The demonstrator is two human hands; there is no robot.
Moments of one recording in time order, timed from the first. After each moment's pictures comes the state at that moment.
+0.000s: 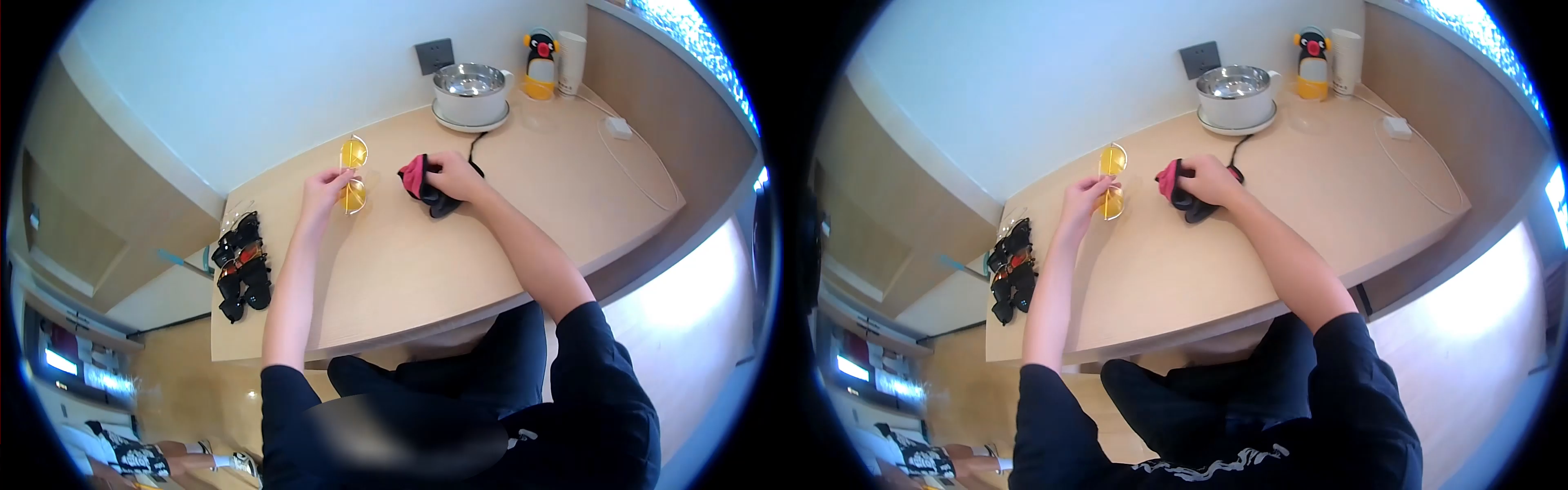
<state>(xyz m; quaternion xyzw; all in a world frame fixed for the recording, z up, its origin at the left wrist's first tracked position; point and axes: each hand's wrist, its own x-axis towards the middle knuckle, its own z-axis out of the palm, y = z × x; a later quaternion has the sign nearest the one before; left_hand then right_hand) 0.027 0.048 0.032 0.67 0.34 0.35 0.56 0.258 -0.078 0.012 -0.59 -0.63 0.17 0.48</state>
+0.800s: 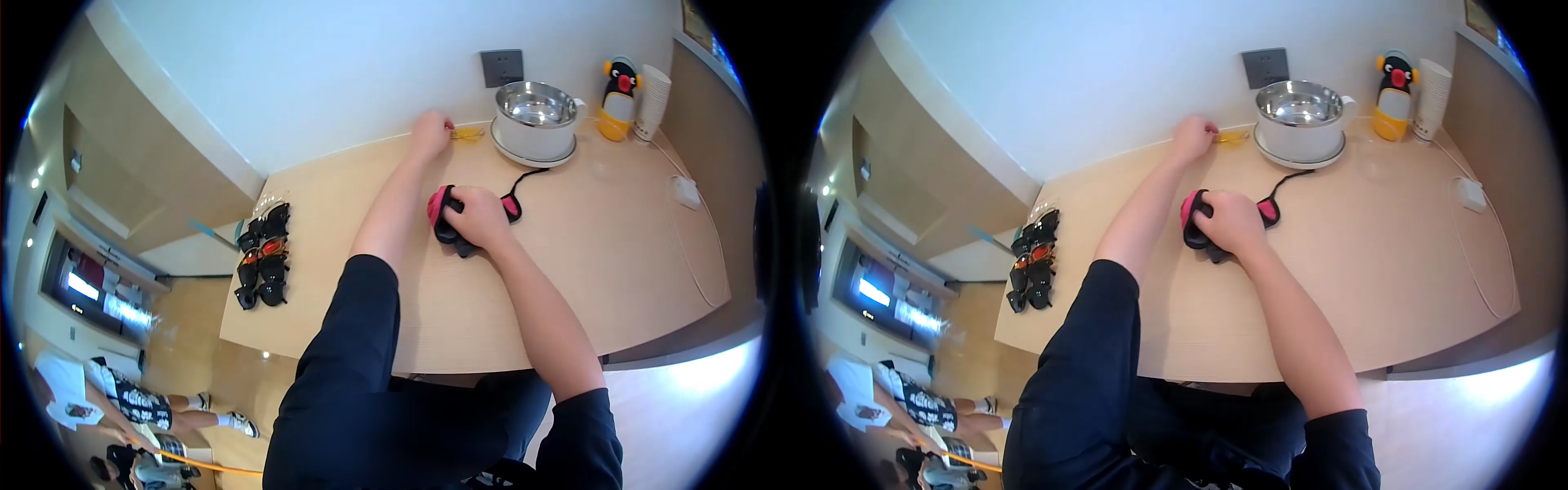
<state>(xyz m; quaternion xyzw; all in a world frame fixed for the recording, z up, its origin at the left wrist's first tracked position) 0.215 0.180 0.004 0.88 0.37 0.30 0.04 0.249 -0.051 0.000 -0.62 -0.65 0.08 0.43</state>
